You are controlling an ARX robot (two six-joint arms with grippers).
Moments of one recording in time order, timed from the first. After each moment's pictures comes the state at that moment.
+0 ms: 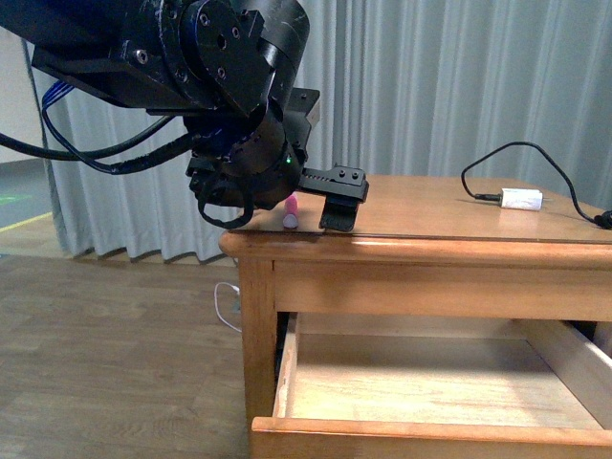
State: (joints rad) left arm -0.41 2.08 1.78 -0.17 -0.19 0.05; right arm 0.09 0.46 0.46 -0.41 -0.07 0.15
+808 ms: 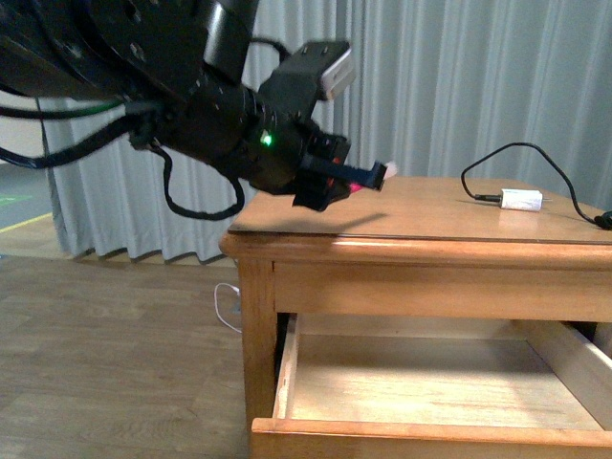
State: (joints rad) left arm -0.40 1.88 1.51 0.06 0.23 0.26; right arm 0.09 0.46 0.46 -0.41 -0.07 0.15
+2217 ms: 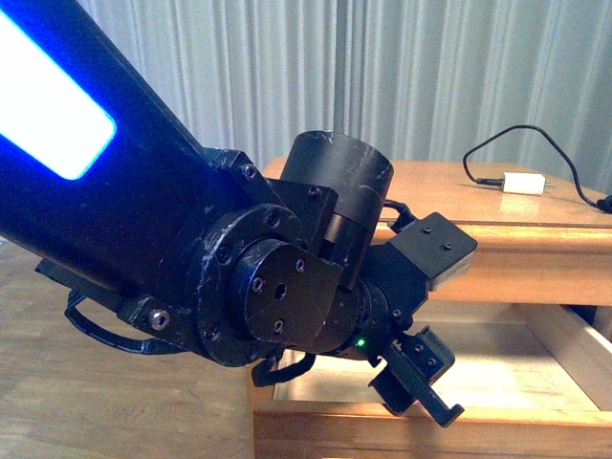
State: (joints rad) left arm -0.59 2.05 1.31 0.24 0.07 0.53; right arm 0.09 0.46 0.46 -0.41 -0.07 0.15
